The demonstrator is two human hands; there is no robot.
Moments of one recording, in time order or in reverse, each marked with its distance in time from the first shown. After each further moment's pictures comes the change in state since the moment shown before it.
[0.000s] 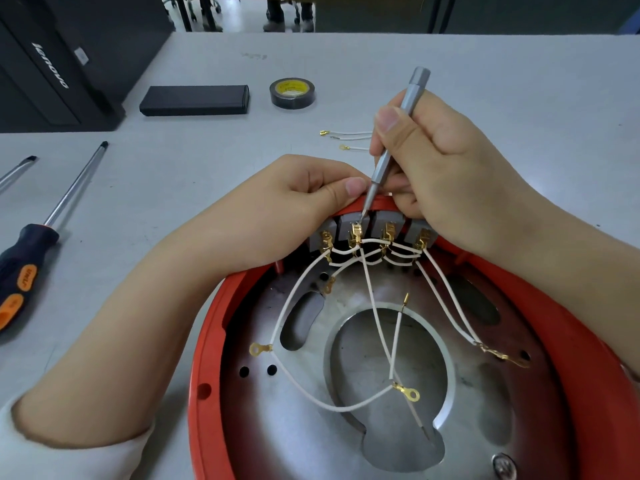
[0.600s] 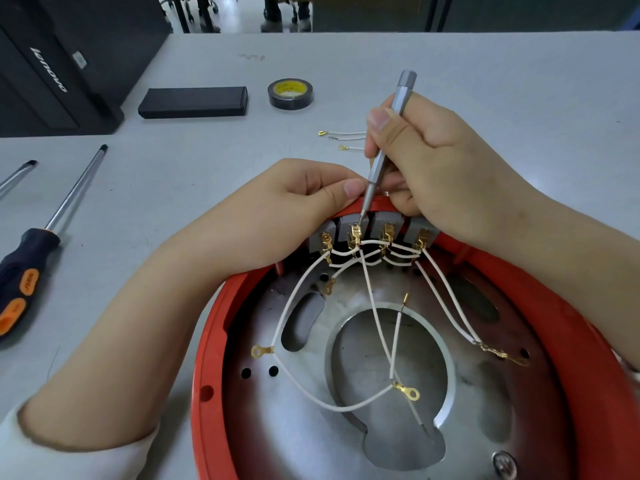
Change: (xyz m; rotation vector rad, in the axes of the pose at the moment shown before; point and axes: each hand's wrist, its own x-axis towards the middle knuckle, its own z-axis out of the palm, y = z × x) left_hand 0.001 -0.004 -0.001 -0.079 -0.043 0.002; right_hand 0.007 0.002 0.000 -0.035 -0.006 0.044
